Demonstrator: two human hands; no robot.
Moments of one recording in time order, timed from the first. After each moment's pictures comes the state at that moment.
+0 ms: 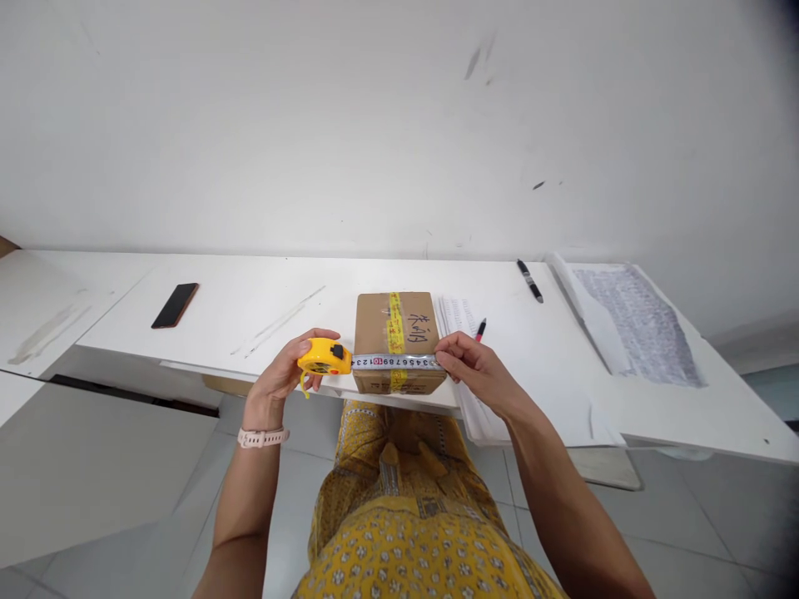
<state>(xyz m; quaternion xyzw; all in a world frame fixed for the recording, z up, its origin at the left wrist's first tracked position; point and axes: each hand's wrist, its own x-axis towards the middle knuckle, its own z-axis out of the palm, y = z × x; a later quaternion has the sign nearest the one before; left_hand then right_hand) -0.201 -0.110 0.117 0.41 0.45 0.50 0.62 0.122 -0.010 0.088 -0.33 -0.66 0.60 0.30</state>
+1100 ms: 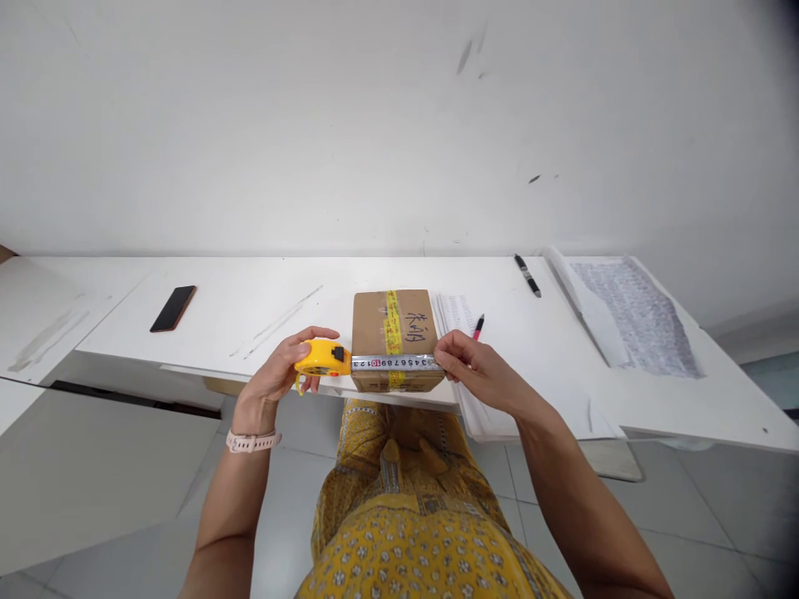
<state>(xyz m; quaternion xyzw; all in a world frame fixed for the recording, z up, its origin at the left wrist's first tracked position) -0.193 -0.114 0.145 0.47 0.48 0.45 0.59 0.129 -0.010 0.101 -0.33 -0.75 0.52 0.23</state>
